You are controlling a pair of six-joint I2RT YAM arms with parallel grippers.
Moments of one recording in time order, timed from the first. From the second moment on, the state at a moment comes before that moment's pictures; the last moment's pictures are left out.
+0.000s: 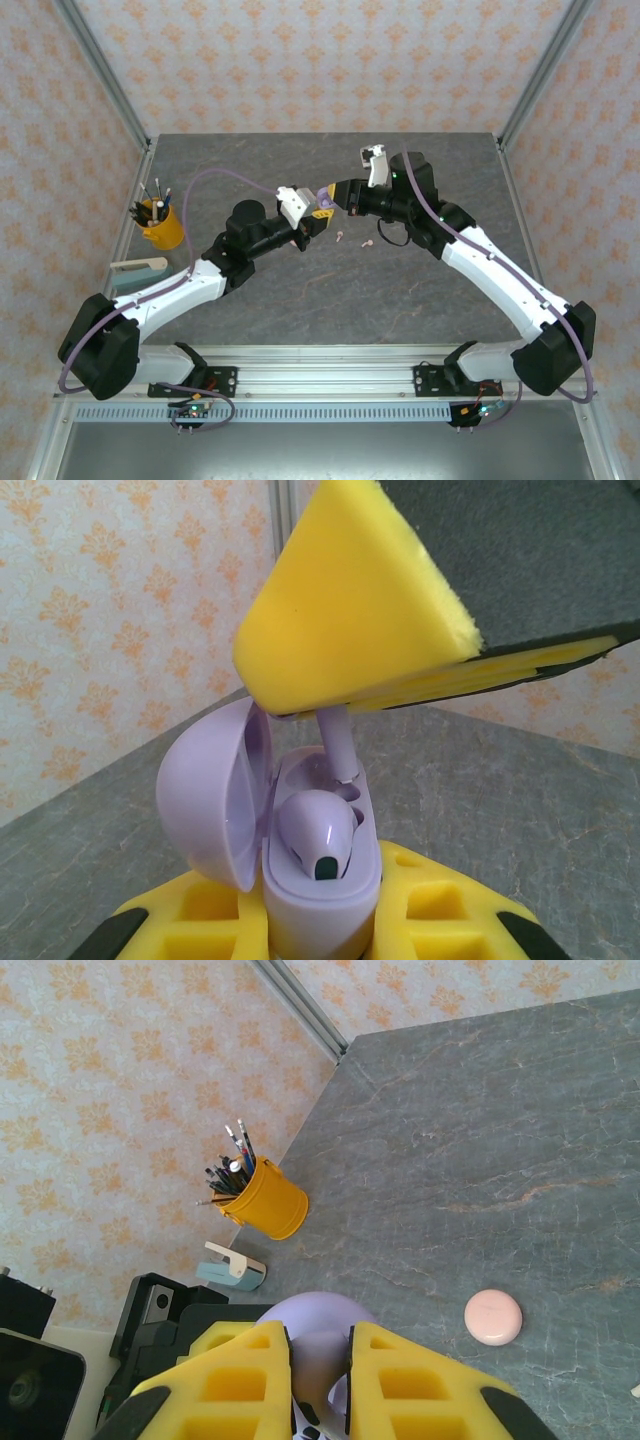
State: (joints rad) left arm -0.59 1.30 0.77 0.45 0.32 0.07; right arm 0.58 1.30 1.23 -0.30 -0.37 0.55
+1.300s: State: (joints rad) left arm -0.59 1.30 0.77 0.42 0.32 0.07; right arm 0.63 1.29 1.19 -0.32 -0.28 0.49
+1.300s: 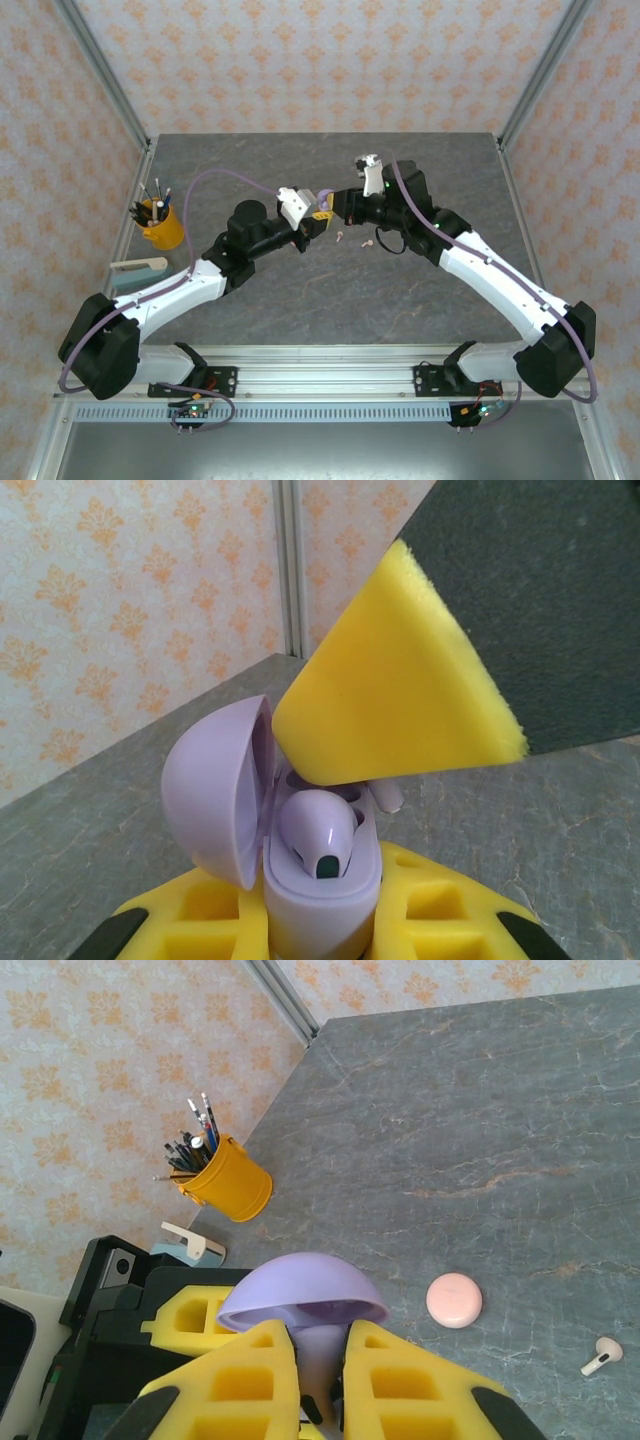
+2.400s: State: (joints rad) left arm -0.59 1.29 0.77 0.44 0.32 0.07; right arm 0.63 1.27 1.21 -0.28 -0.28 0.53
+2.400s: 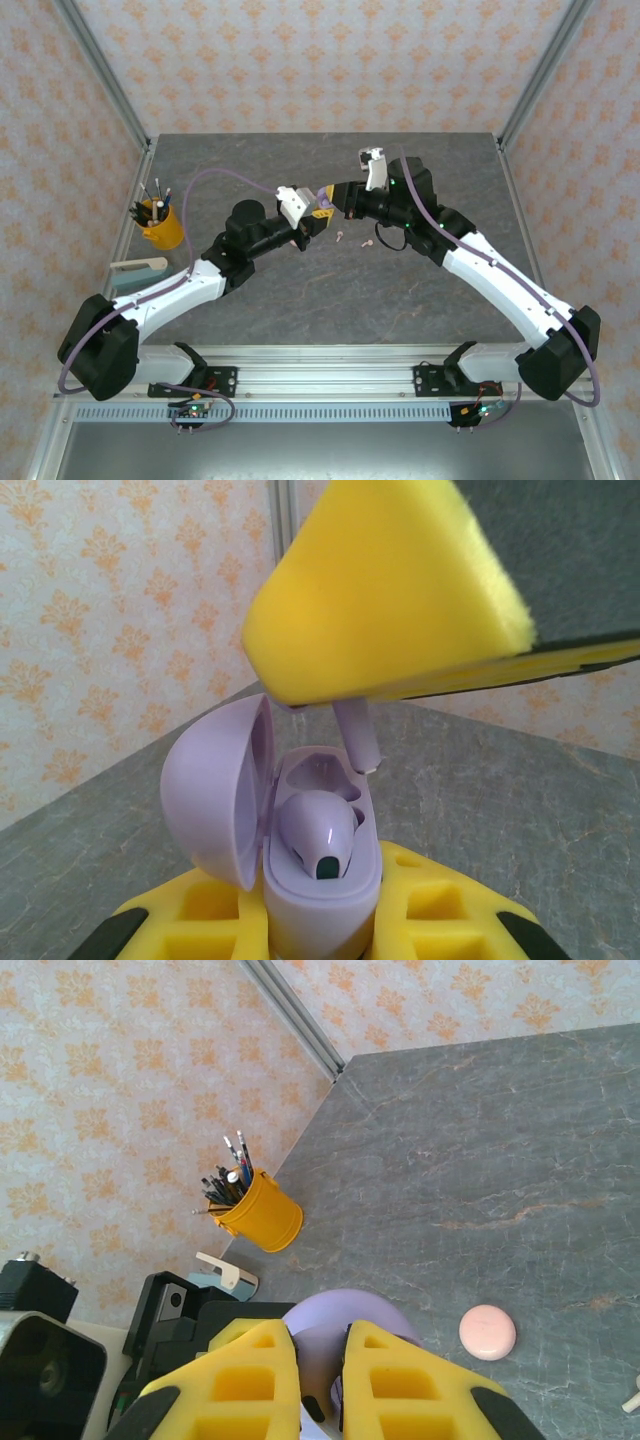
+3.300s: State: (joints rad) left arm -0.59 1.29 0.78 0.41 0.30 0.06; right arm 0.62 1.31 1.18 -0.23 -0.30 0.54
